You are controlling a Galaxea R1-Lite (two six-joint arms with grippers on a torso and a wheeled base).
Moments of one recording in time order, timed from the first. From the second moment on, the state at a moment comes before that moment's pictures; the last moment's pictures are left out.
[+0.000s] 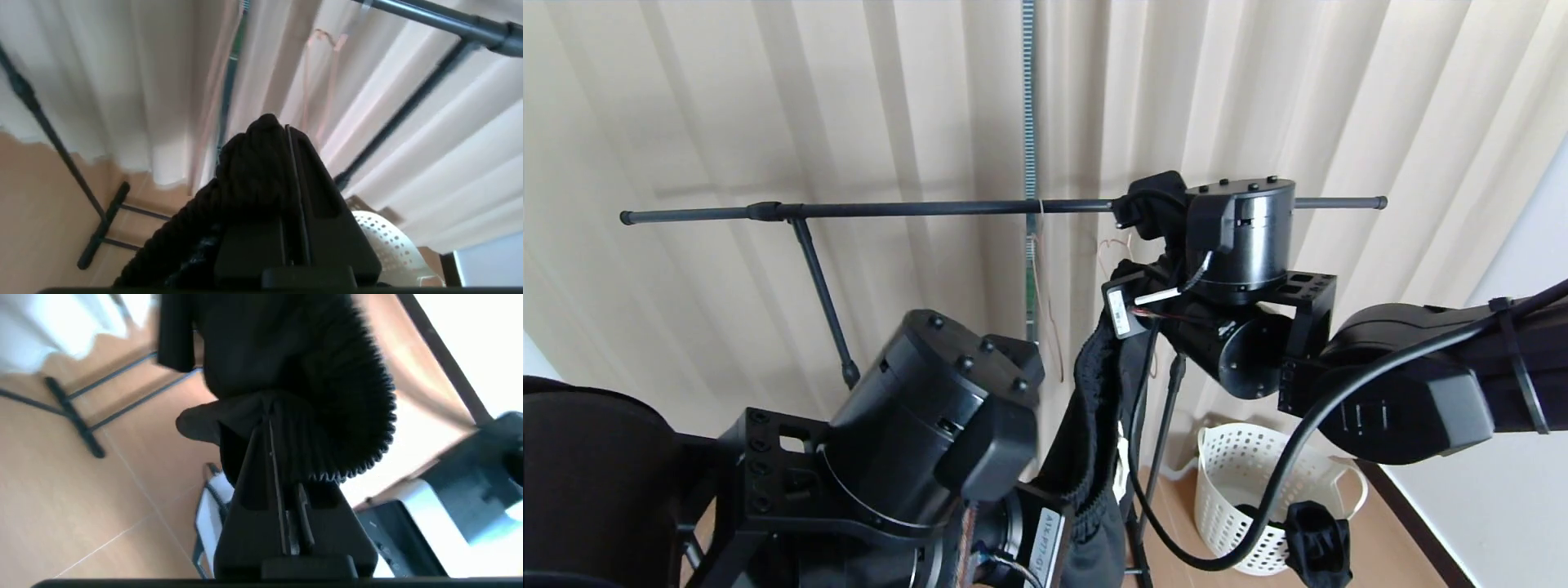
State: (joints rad) left arm -1.00 1.61 -1.01 0.18 0.24 -0.41; right arm 0.74 1.90 -1.23 -0.43 -0.57 -0.04
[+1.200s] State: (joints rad) left arm -0.70 1.74 -1.40 0.18 0.36 -0.27; right arm 0.67 1.58 -0.84 -0.41 -0.54 -0.09
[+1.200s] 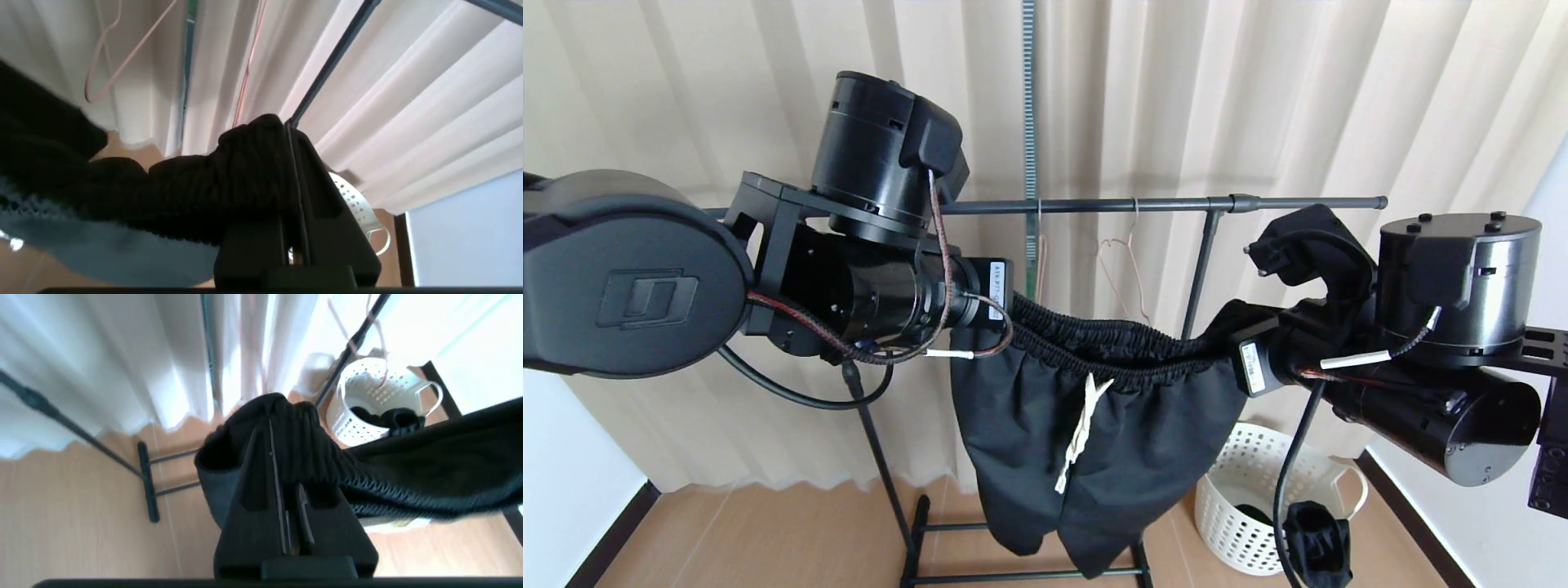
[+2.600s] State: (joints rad) left arm -0.73 1.78 -1.47 0.18 0.36 -0.27; right arm 0.69 1.74 -0.69 -0.42 -0.33 -0.18
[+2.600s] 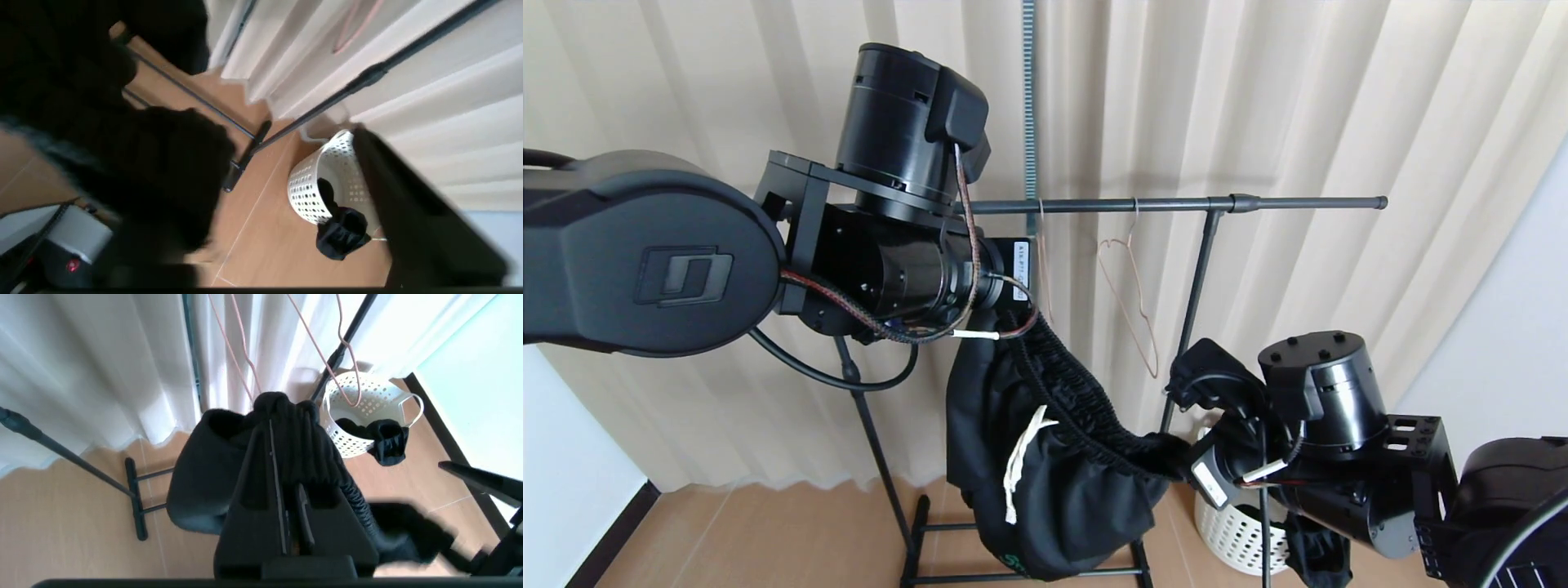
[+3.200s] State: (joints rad) left arm -0.73 1.80 -1.49 0.18 0.36 -0.28; right arm 0.72 1.74 -0.54 -0.68 -0.11 -0.31
